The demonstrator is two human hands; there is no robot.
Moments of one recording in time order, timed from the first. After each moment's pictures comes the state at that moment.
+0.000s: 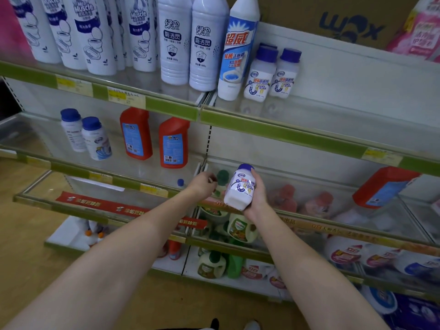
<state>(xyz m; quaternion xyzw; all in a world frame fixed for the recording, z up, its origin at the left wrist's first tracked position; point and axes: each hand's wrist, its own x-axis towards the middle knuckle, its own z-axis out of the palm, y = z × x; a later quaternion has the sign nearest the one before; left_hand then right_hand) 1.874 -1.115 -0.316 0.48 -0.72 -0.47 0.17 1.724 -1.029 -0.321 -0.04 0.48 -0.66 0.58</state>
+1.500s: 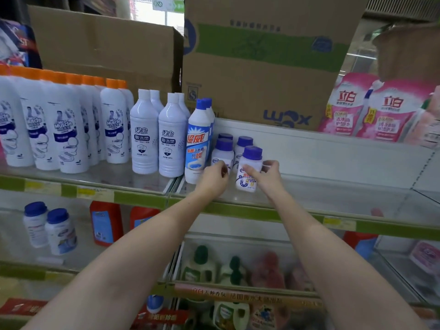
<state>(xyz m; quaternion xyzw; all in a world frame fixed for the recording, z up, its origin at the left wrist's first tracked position) 1.761 -1.162 -0.095 0.37 -0.83 -0.24 0.34 1.608 -1.083 -0.087 -0.38 0.65 -0.64 0.19</state>
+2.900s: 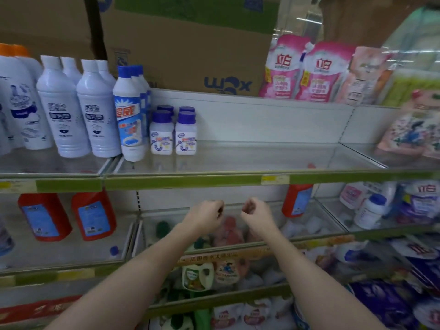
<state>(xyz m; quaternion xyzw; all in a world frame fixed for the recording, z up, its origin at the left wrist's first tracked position) 1.714 -1.023 -0.197 0.23 -0.96 -0.12 0.11 1.565 -0.907 -0.220 -0.38 0.82 -0.41 0.08</state>
